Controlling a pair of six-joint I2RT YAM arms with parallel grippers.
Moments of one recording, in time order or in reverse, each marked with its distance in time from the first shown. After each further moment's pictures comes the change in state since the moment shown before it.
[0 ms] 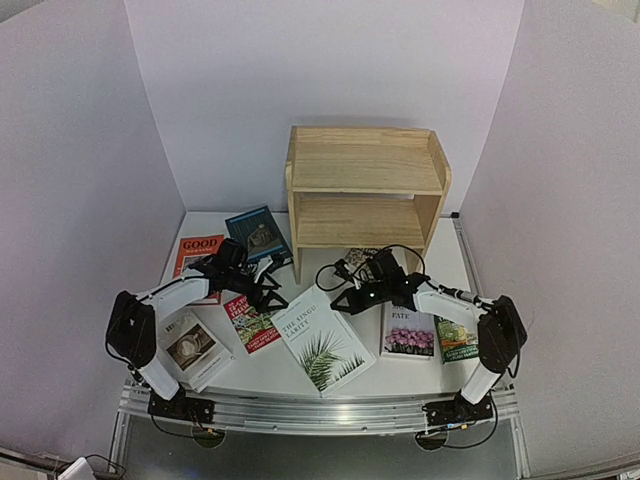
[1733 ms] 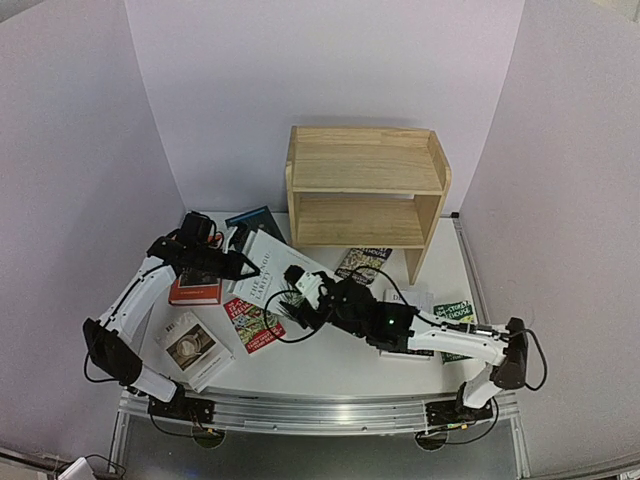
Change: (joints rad) left arm 0.076 -0.154 0.321 -0.490 -0.098 -0.427; right arm 0.498 -0.145 0.233 0.112 0.891 -0.445
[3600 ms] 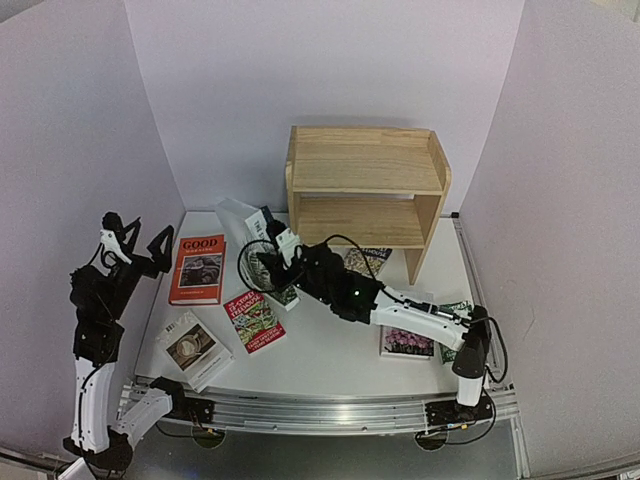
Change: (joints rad) left arm 0.207 -0.762 -0.250 0.537 -0.556 0.044; right arm -0.051 0.340 0.406 0.121 -0.041 0.191
